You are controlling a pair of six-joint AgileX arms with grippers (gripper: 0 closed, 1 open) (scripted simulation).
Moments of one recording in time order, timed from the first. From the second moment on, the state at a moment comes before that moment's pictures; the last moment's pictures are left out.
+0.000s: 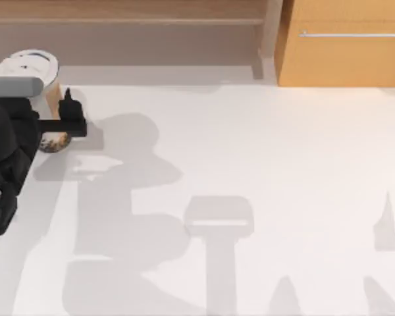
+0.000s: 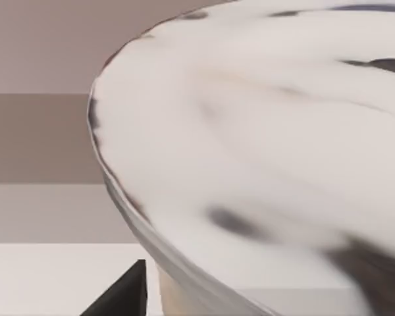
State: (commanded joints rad) left arm -0.10 2.00 0.59 1.21 -0.05 -0.01; right arm 0.00 0.00 0.00 0.00 0.00 0.00
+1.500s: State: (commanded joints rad) left arm -0.11 1.95 0.59 1.16 -0.05 -0.01; right arm 0.00 0.00 0.00 0.00 0.00 0.00
